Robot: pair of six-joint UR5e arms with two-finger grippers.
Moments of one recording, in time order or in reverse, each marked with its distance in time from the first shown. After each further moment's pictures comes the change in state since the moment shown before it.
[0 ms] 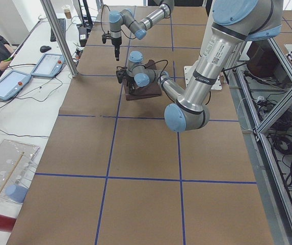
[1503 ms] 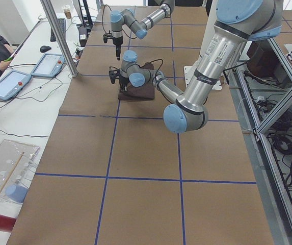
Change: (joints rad) left arm -0.108 0.004 0.018 0.031 0.009 0.083; right arm 0.001 -0.045 0.044 0.001 0.000 -0.001
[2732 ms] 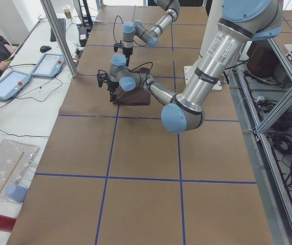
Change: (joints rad) left arm -0.081 -0.022 0.085 -0.043 -0.017 0.118; right arm -0.155 -0.066 0.027 0.220 -0.139 0.238
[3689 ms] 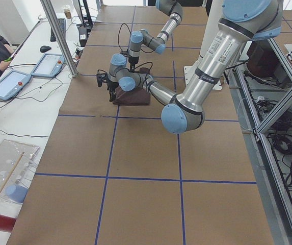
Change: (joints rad) left arm -0.007 0.005 -0.003 0.000 -0.008 0.006; right arm -0.093 0.064 -0.053 0.012 -0.137 -0.010
